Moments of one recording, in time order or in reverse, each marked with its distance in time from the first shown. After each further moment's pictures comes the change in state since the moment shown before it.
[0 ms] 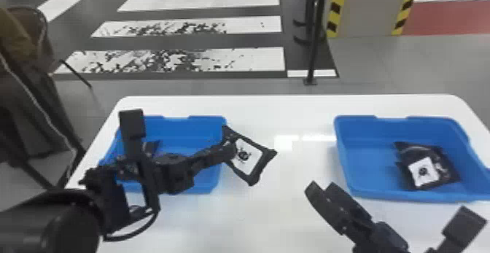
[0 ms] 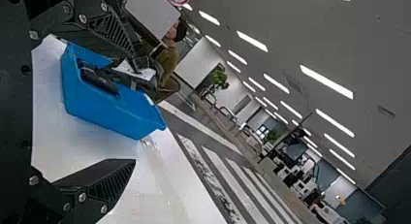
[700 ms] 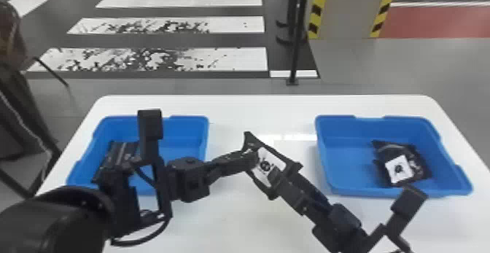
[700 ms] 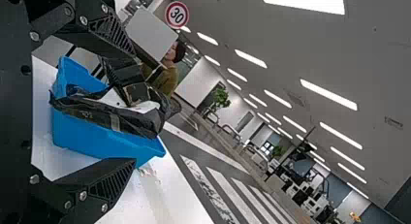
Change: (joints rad) left arm -0.032 0.009 -0.144 0.003 0.064 0.014 0.003; right arm -0.091 0.006 0.063 0.043 -0.047 0.030 -0.018
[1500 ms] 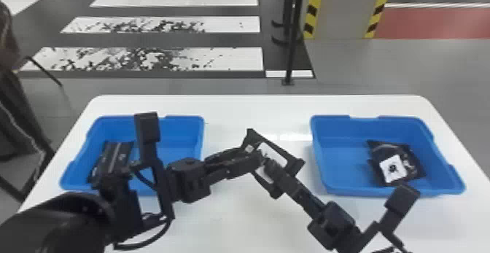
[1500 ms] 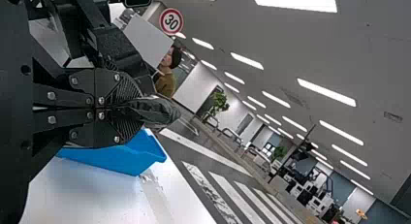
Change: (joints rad) left arm 0.013 -0.006 -0.014 0.038 0.060 -0.079 0.027; right arm -0.011 0.006 -0.014 0.008 -0.051 0.030 0.002
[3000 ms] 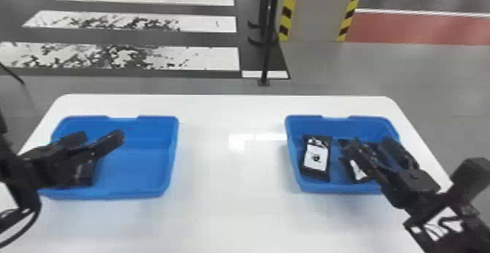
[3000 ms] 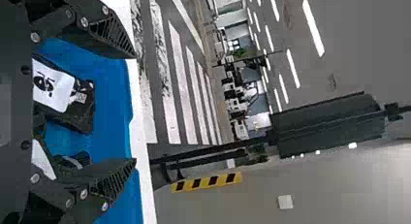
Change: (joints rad) left arm 0.015 -0.022 0.382 0.000 -0.237 -0.045 0.044; right arm -0.103 -0.027 -0.355 0.121 0.503 -0.294 -0.073
